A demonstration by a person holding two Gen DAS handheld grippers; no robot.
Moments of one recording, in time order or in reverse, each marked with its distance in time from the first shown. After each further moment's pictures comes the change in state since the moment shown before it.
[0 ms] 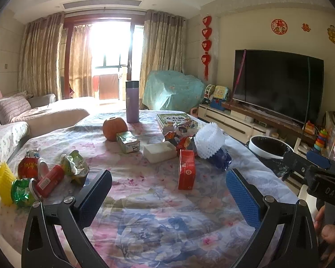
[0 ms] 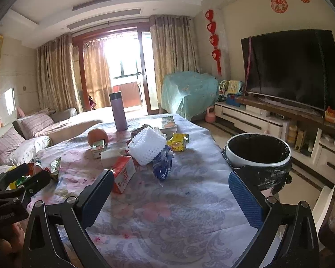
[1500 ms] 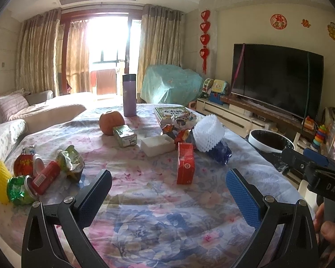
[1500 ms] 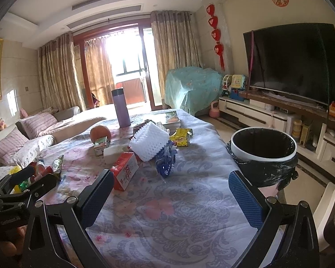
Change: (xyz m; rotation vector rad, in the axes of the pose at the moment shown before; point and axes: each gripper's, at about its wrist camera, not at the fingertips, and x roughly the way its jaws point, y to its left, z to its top) left arm 0.014 -0.001 -0.006 0.004 0.040 -0.009; right arm 0.012 -0.003 -0.004 0.021 0.044 0.030
